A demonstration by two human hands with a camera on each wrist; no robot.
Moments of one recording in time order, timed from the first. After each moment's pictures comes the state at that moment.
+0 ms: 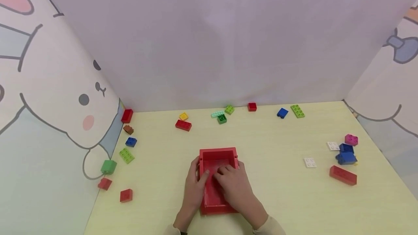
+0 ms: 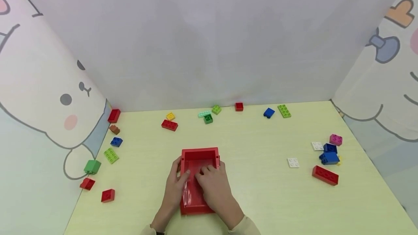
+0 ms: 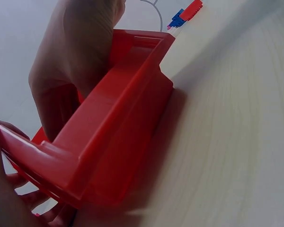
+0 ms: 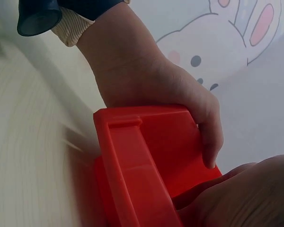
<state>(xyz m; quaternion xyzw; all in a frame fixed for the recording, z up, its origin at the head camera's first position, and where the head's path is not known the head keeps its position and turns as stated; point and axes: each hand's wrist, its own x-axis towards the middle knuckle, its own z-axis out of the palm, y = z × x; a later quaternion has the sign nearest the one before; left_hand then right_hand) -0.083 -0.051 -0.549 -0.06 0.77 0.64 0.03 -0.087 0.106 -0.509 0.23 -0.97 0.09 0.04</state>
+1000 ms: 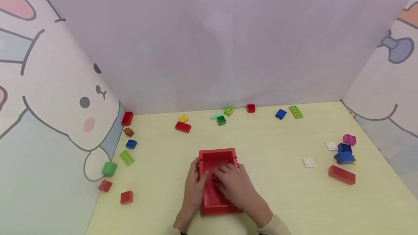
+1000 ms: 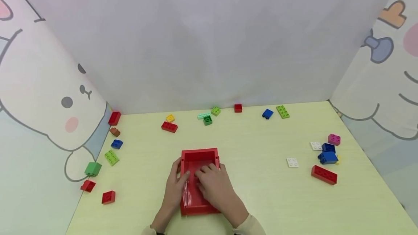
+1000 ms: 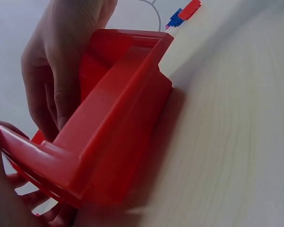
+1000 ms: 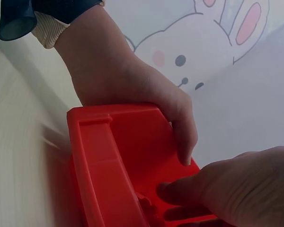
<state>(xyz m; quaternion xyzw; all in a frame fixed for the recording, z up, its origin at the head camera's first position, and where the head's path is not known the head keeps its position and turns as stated) -0.083 -0.052 -0.552 -0.06 0.77 0.63 0.03 -0.088 0.113 -0.500 0.22 -0.96 0.16 -0.01</state>
